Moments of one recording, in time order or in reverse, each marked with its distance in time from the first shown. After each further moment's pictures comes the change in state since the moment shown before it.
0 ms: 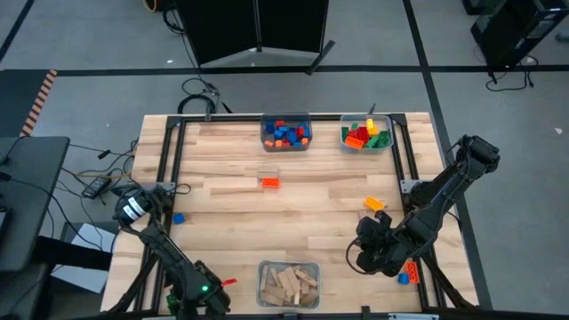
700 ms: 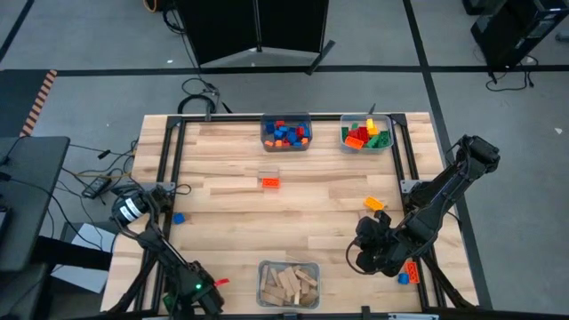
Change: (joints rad) left arm -0.054 -0.003 -0.174 0.316 0.018 -0.079; right arm 0.000 0.000 0.000 0.007 0.016 -0.008
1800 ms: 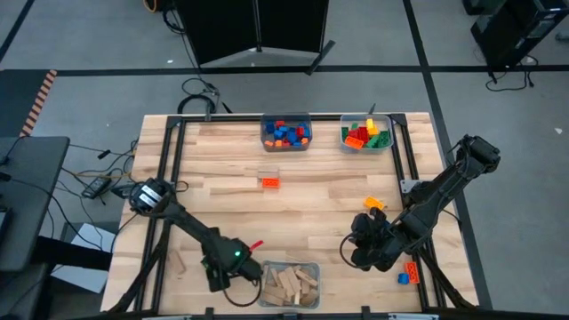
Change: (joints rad) left arm 0.346 0.005 0.251 -0.448 -0.470 0.381; right arm -0.059 0.000 0.000 0.040 -0.011 -0.064
